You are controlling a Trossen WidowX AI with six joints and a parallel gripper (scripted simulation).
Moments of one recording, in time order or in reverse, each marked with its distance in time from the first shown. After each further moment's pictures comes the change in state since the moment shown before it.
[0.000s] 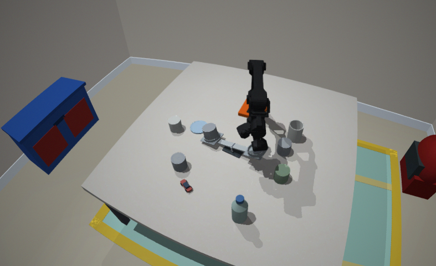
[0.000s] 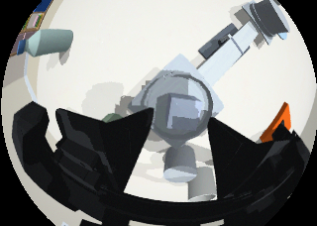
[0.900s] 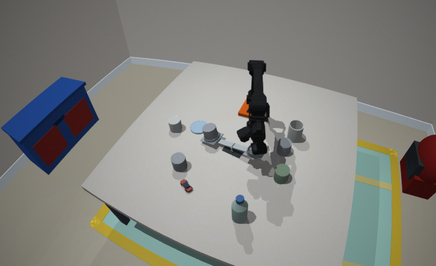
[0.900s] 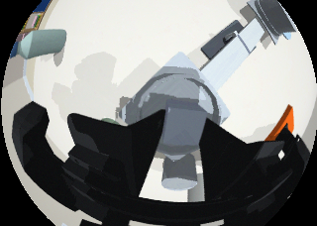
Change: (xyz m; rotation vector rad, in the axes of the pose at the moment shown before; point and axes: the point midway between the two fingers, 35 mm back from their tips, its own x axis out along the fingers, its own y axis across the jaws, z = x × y) arm 0.023 -0.001 0.000 0.001 0.000 -0.003
